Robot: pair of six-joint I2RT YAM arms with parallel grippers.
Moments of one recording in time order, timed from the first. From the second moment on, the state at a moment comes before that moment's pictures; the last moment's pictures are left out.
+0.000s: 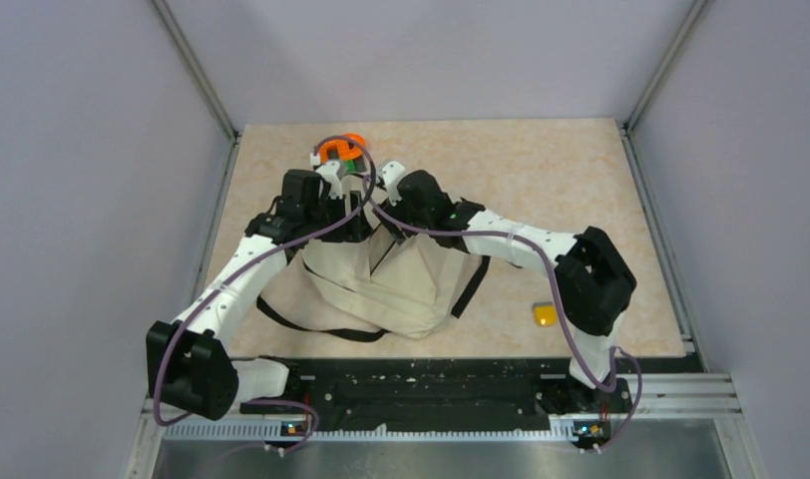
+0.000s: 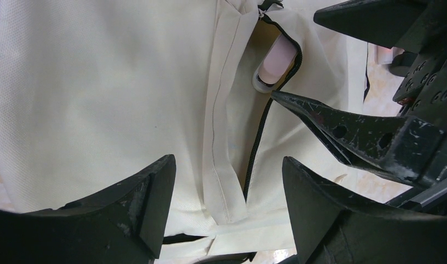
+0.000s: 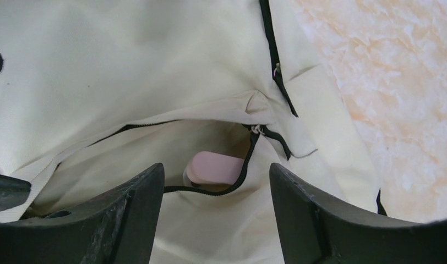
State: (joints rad) left arm -0.29 1.27 1.02 -0.48 0.25 -0.26; right arm 0.85 1.85 1.41 -0.15 0.11 -0.10
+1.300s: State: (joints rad) left arm -0.29 1.22 1.02 -0.47 0.24 -0.26; right arm 0.88 1.72 1.33 -0.19 0.19 0.09
